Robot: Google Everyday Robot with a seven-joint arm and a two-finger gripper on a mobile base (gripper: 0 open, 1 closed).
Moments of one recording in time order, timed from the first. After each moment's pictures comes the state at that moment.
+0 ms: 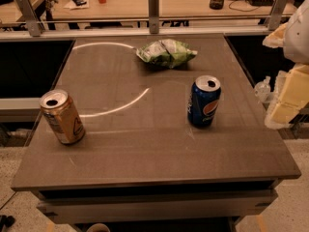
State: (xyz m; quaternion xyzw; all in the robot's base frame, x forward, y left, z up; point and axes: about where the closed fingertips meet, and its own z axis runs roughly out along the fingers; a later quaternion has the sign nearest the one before) arm 0.438 -0.217 0.976 -0.60 0.78 -0.03 0.16
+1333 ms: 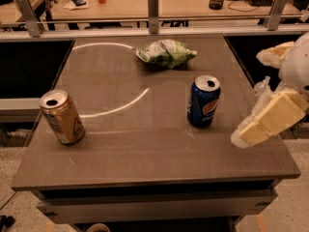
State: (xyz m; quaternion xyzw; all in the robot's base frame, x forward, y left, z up) arm 0.403 -0.167 0.976 -0.51 0.80 0.07 0.30
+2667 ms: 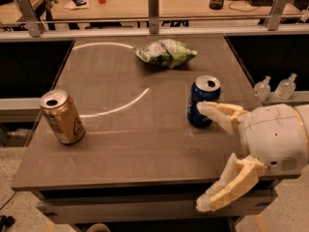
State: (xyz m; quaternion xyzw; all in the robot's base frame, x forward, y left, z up) arm 0.338 -0.074 0.918 -0.55 0.65 0.34 0.41
